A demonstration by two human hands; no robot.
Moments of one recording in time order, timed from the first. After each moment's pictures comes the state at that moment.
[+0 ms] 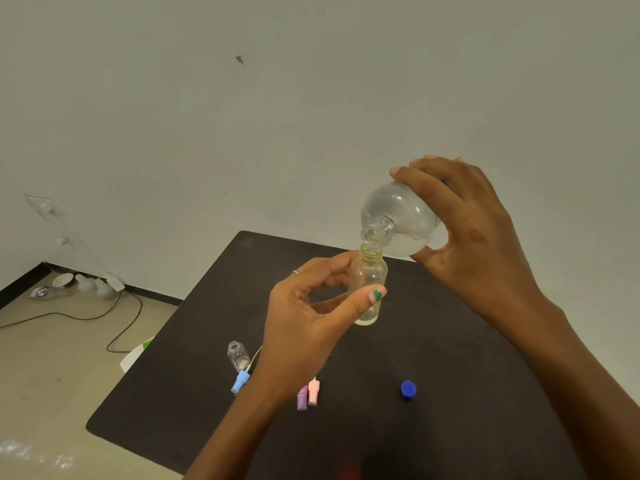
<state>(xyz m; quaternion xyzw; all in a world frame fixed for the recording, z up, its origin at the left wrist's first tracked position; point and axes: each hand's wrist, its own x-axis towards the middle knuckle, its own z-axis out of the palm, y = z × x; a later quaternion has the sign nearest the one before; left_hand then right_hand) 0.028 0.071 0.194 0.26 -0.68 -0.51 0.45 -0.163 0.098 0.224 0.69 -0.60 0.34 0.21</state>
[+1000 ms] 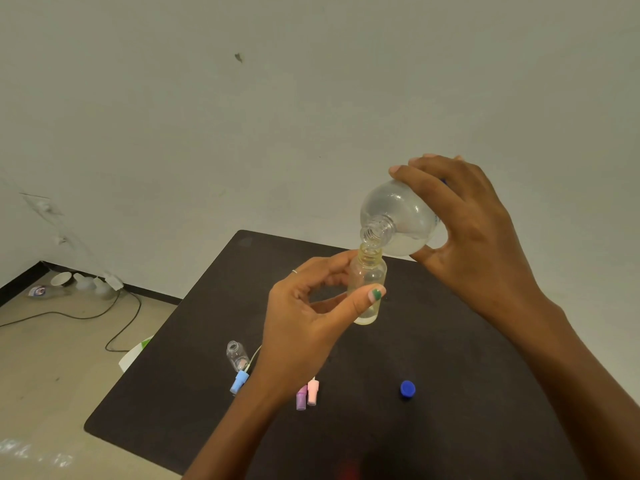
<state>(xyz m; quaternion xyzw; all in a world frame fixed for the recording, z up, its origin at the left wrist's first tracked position) 0.027 0.069 0.194 0.26 -0.68 -0.51 0.46 -0.163 0.097 0.226 0.69 -0.60 0.34 0.21</state>
